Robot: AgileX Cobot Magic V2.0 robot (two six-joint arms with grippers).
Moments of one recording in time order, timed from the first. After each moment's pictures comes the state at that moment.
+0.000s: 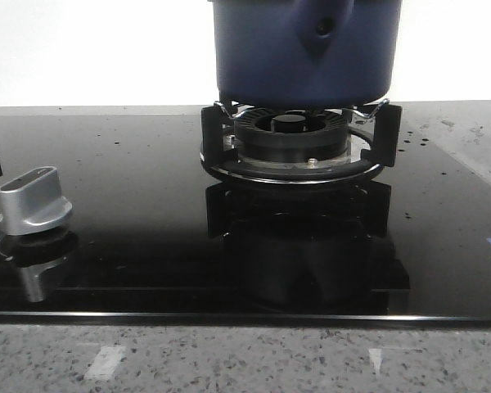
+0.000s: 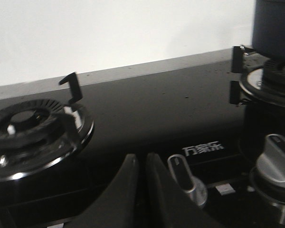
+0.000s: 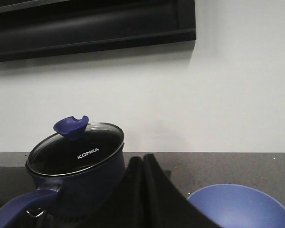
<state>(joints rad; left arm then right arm) -0.17 0.09 -0.12 -0.22 0.22 0.31 0.06 0.15 -0.63 0.14 0.45 -0.03</state>
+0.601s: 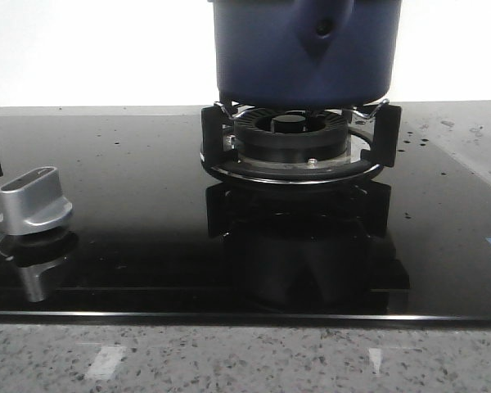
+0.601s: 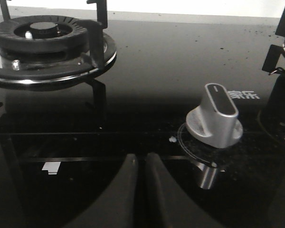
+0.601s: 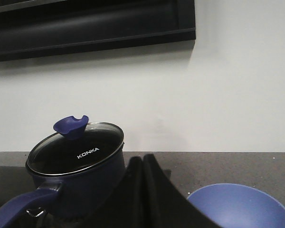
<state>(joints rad) -0.09 0.00 0.00 -0.08 0.32 0.03 0.06 0.15 -0.63 0.14 0.46 -0.03</state>
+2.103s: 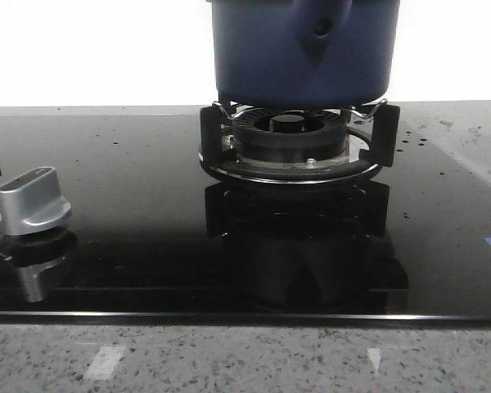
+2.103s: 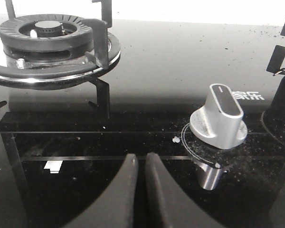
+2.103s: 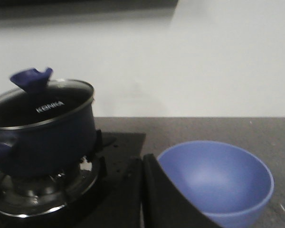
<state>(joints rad) -0.09 0.00 0.00 -0.08 0.33 0.03 0.02 0.14 -0.42 0.06 0.37 -0.01</state>
